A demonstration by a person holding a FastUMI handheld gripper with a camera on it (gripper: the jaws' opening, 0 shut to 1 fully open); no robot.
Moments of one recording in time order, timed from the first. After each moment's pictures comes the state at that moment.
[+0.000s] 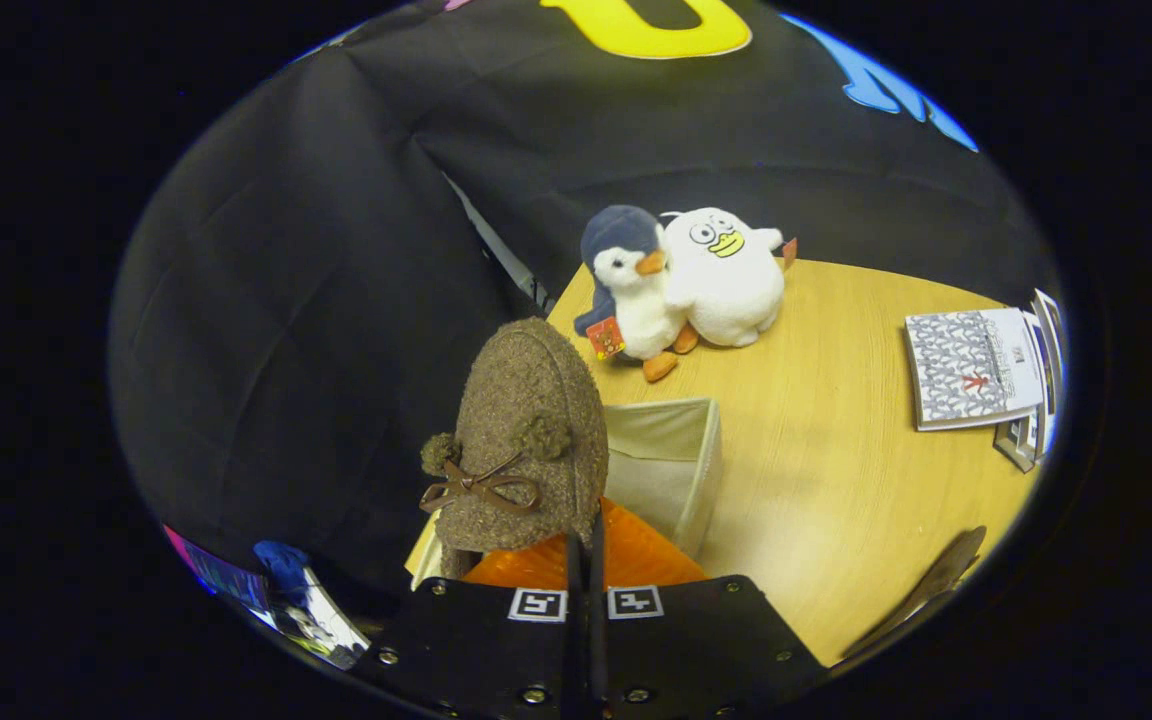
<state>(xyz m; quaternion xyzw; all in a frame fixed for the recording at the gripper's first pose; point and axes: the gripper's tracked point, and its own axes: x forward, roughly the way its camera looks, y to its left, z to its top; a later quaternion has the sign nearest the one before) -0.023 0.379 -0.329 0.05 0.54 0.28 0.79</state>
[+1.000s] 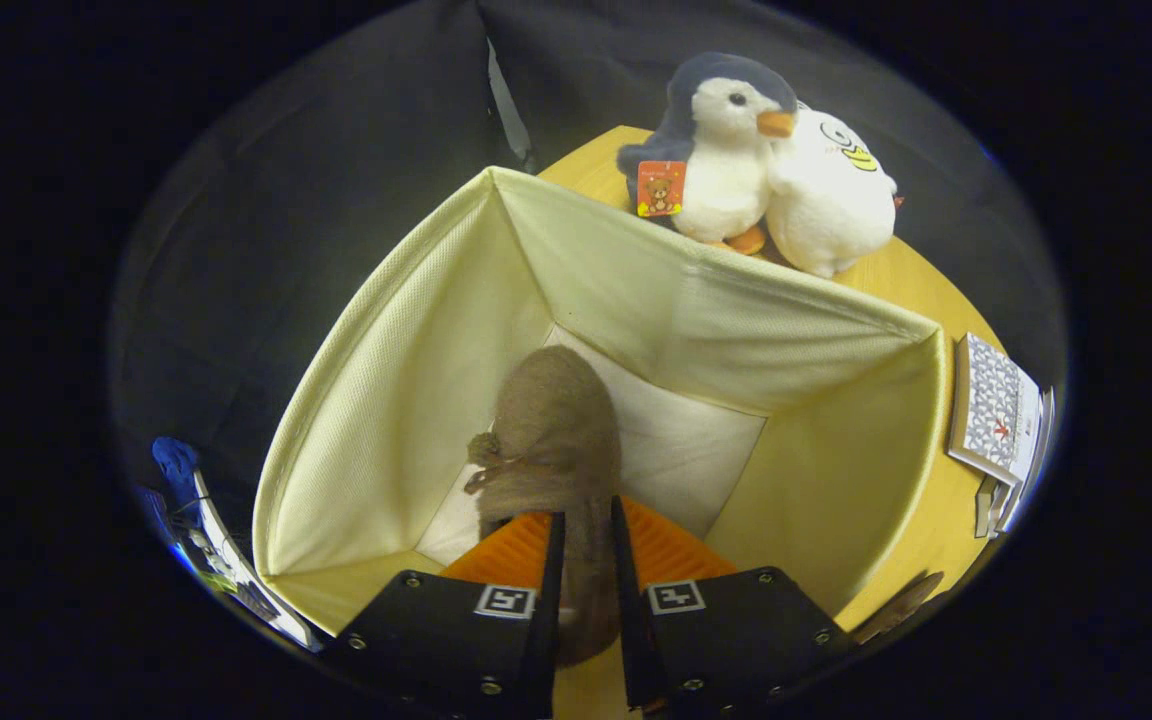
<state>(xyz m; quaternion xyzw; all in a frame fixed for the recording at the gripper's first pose) -0.048 0.412 -0.439 -0.13 0.60 0.28 0.73</state>
